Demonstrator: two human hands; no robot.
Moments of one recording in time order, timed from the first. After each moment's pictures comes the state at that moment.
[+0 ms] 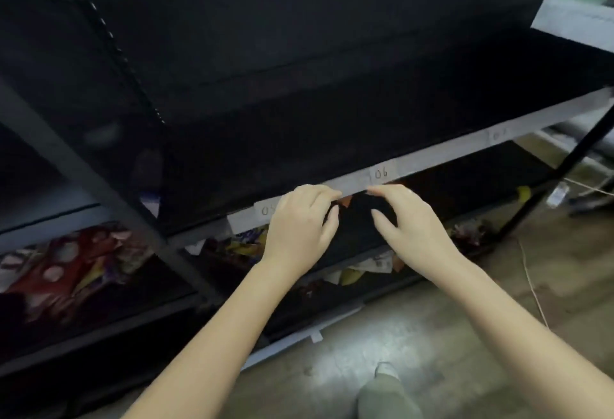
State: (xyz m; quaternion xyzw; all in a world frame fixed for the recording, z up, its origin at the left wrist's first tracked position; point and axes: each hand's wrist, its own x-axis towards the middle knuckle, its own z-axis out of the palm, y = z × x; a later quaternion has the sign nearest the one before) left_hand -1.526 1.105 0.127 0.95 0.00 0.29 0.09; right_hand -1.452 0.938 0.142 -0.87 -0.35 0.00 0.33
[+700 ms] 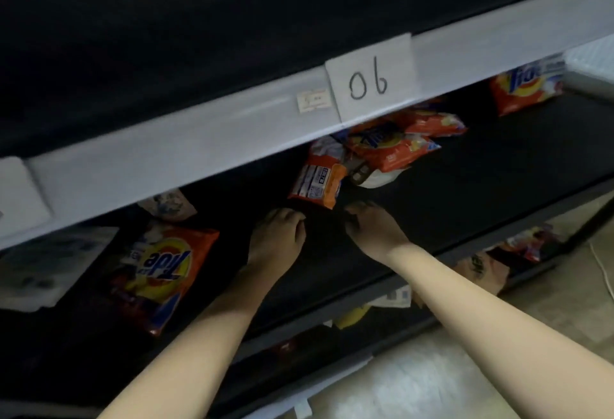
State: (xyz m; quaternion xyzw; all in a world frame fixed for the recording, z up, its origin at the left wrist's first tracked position) left_hand -1.307 1.181 -0.208 0.99 0.16 0.06 0.04; right_hand -1.222 1.021 -0.187 -0.91 -0.29 0.16 0.27
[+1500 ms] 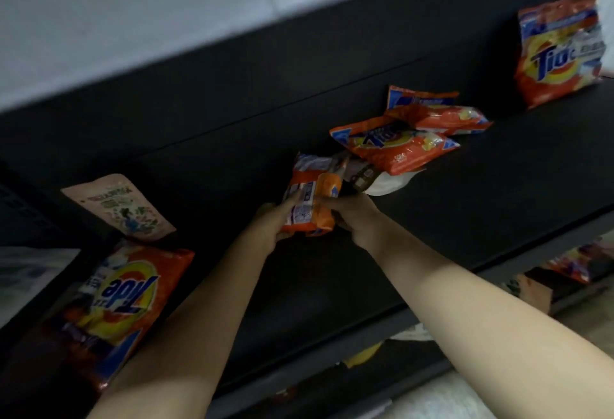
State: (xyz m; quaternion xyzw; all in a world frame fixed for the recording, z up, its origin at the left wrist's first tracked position) left_hand -1.205 1.225 -0.251 0.68 0.40 0.04 0.61; right_hand -1.150 1.095 -0.248 -0.64 0.00 0.32 0.69
